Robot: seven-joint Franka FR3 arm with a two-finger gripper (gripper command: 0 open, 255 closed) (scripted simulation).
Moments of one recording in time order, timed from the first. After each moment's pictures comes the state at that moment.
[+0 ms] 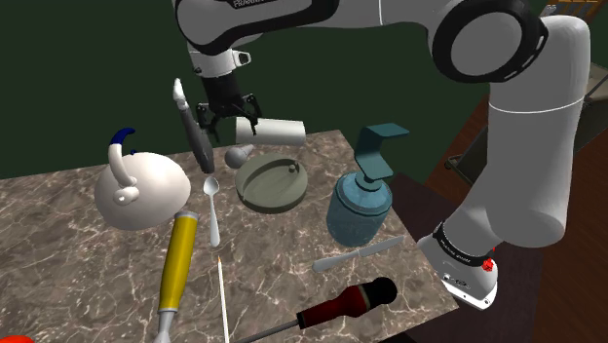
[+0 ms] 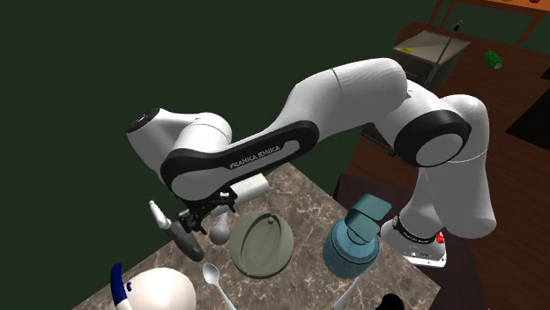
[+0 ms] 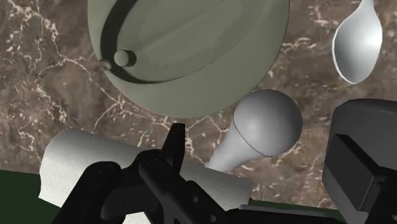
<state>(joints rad) 0.20 0.50 0.19 -1.38 0.04 1.64 0.97</state>
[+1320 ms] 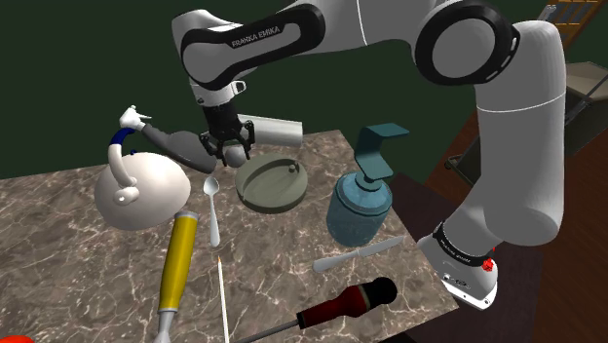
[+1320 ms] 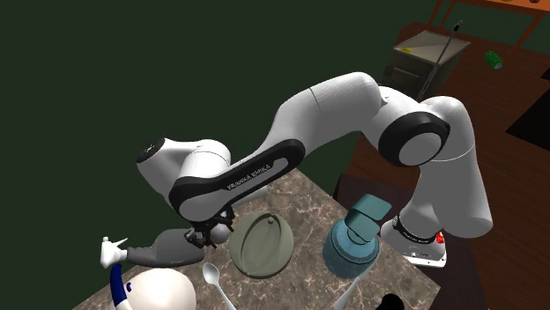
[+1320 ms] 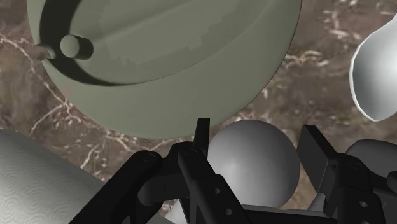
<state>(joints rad) 0.12 0.60 0.32 -1.43 -0.02 1.73 0.89</state>
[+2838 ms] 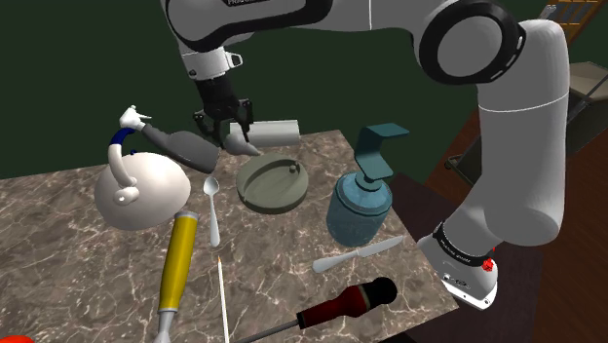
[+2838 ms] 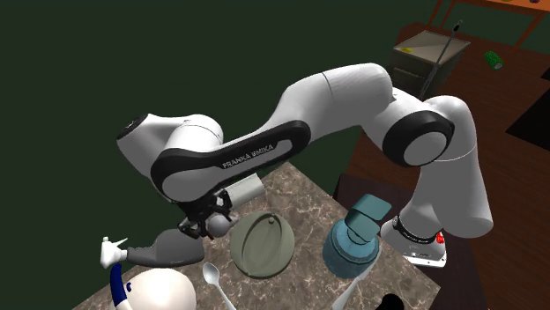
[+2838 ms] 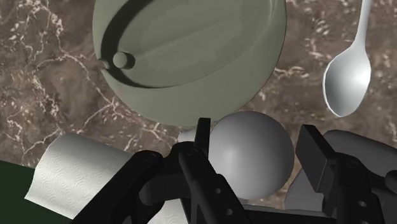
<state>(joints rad) 0.13 0.58 0.33 -1.28 -0.01 1.54 0.90</state>
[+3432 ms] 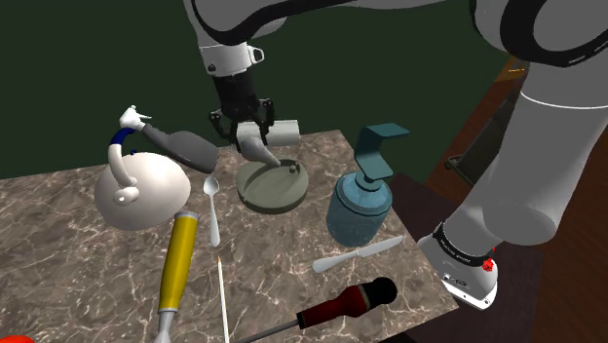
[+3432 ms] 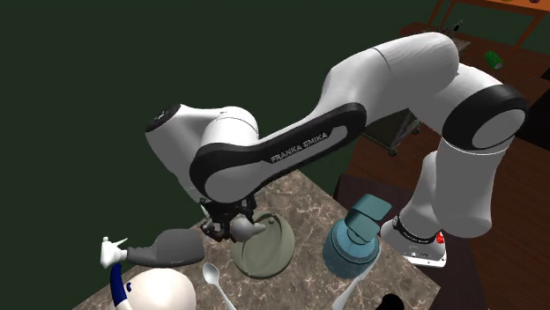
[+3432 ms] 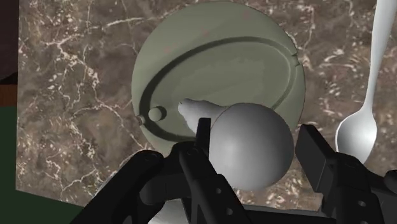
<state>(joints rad) 0.09 0.30 0.36 -1.62 0.07 1.63 0.91</state>
